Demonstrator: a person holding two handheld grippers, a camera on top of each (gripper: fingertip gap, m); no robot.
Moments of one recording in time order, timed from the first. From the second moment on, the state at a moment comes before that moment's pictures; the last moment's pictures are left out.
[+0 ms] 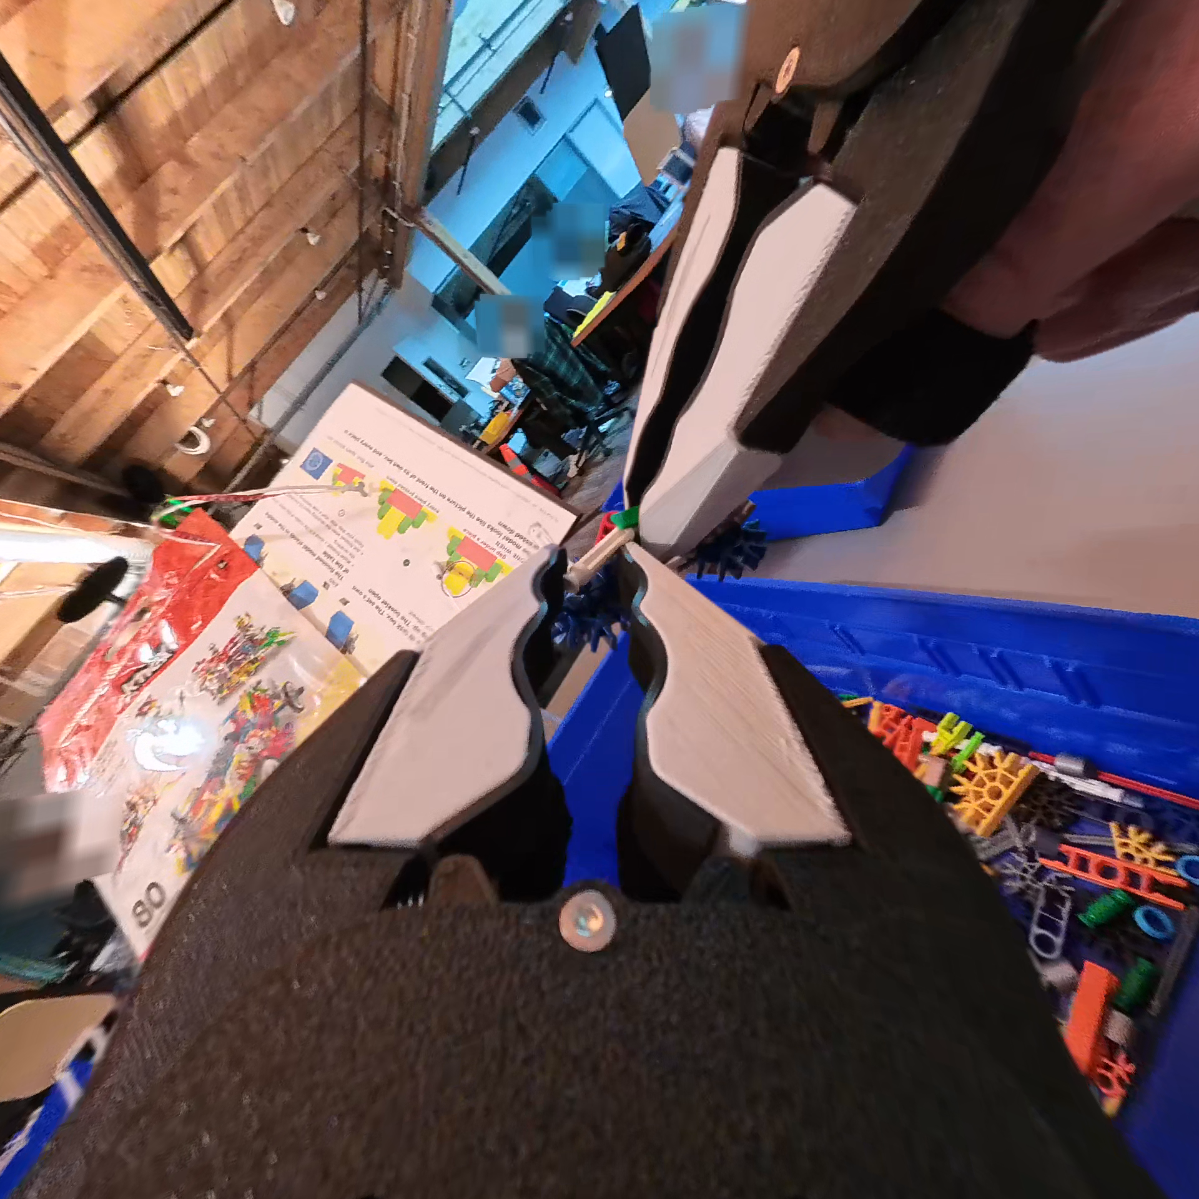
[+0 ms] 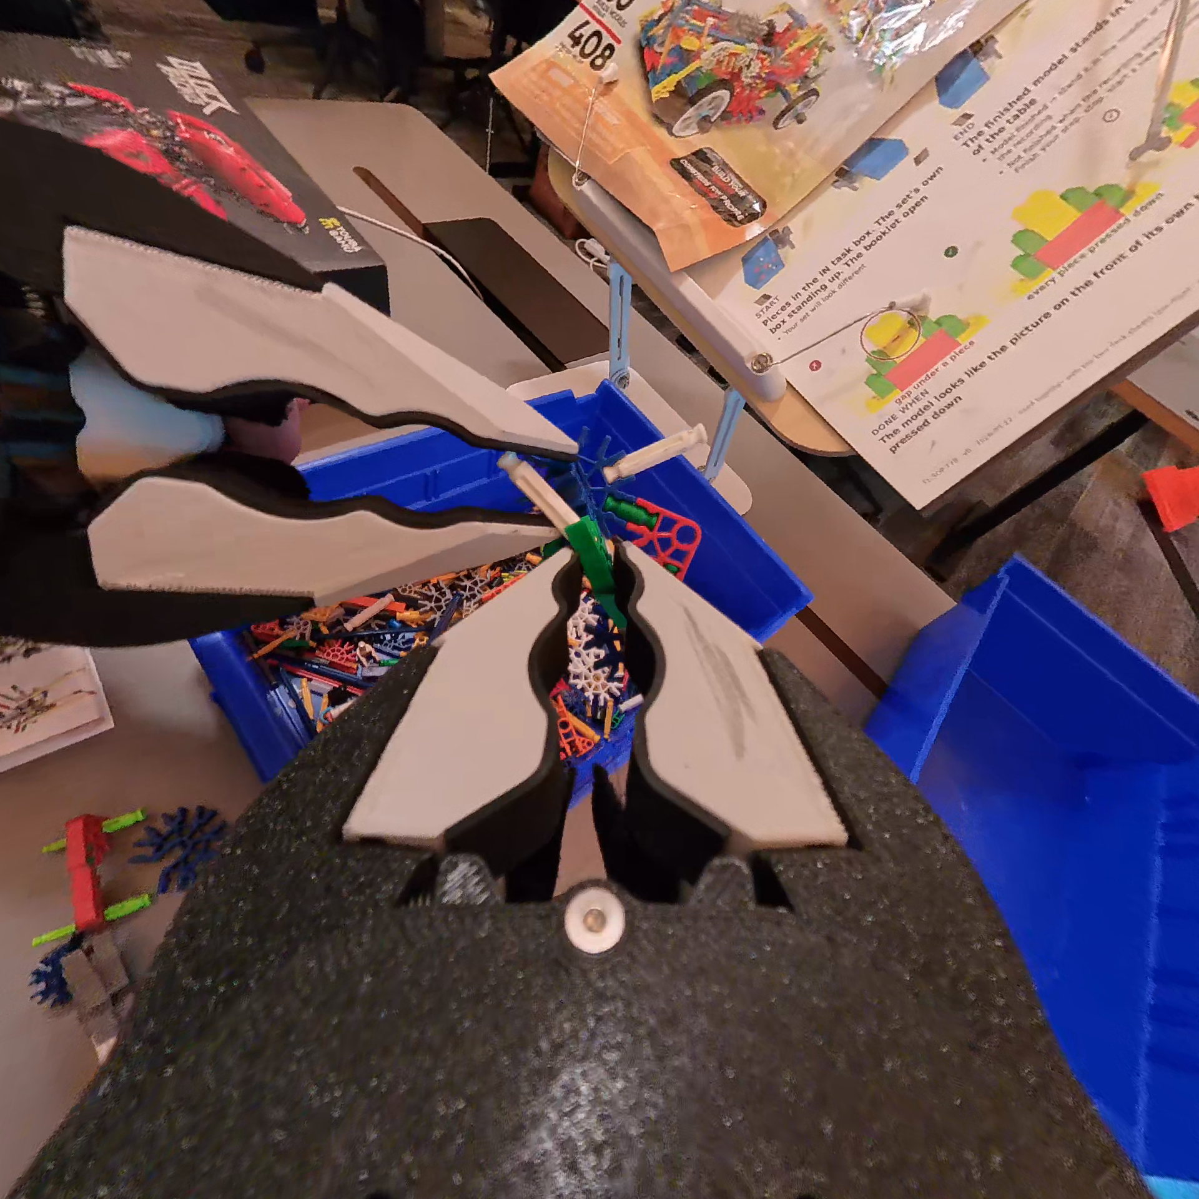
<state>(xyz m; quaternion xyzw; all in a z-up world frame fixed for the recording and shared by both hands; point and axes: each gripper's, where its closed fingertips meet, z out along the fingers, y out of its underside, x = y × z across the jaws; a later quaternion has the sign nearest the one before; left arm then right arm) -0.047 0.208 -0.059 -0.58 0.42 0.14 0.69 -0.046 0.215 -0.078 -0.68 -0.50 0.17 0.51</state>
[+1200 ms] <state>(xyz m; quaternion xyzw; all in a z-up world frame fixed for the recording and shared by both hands) -0.058 0.202 -0.071 -0.66 0.45 -0.15 0.58 -0.046 0.192 -0.059 -0.61 -0.50 0.24 0.57</state>
